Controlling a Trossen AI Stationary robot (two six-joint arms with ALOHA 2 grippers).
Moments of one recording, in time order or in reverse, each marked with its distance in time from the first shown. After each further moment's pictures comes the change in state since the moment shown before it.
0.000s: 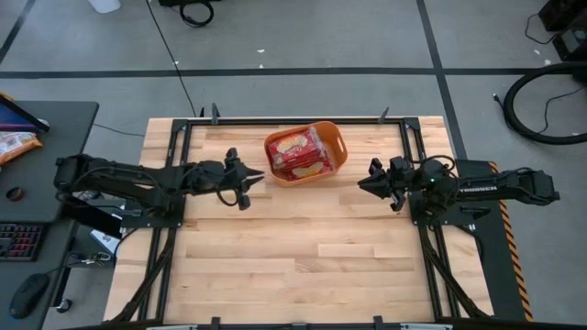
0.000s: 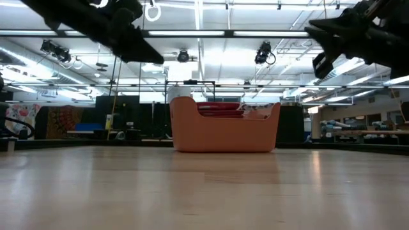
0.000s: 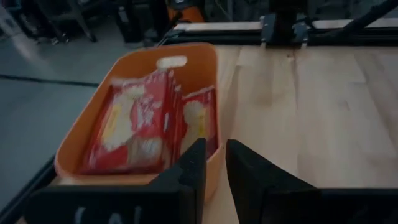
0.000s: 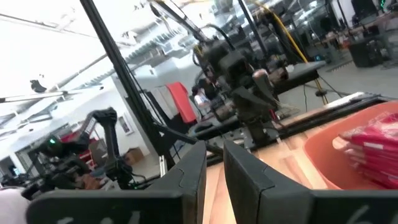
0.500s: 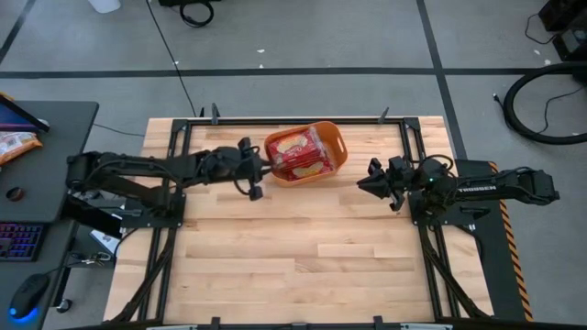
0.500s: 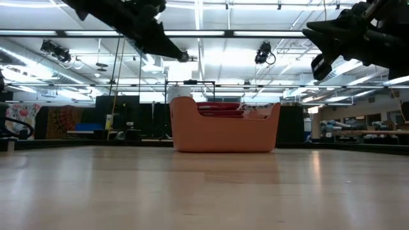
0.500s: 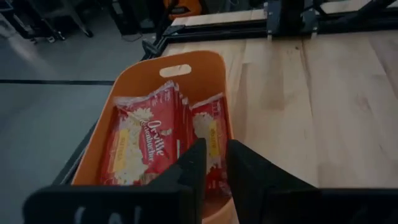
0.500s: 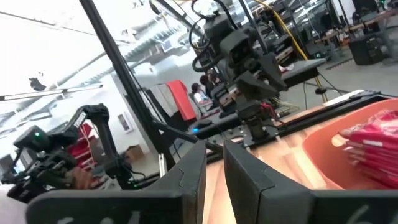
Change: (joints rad) left arm 0.082 0.166 0.229 -0.130 0.080 0.100; right arm -0.012 0.023 0.002 0.011 -0.006 0.000
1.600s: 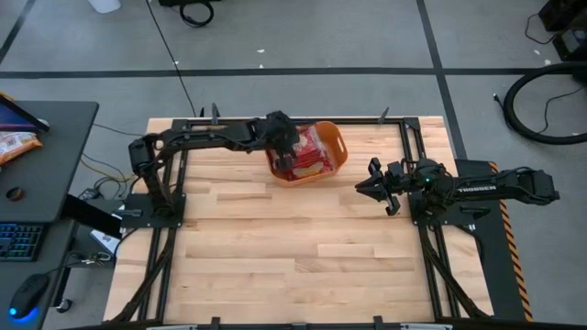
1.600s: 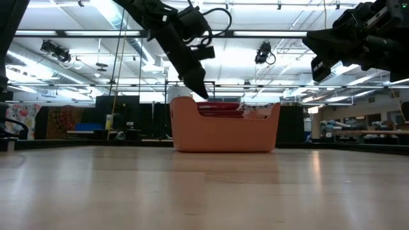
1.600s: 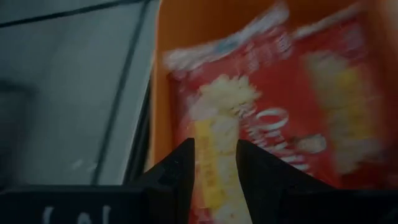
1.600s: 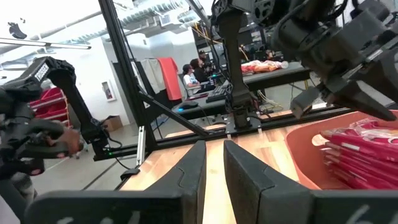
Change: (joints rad) left arm 0.253 0.577 0.566 -0.367 -0.025 0.261; right arm 0.000 0.000 -0.003 -0.081 -0.027 -0.227
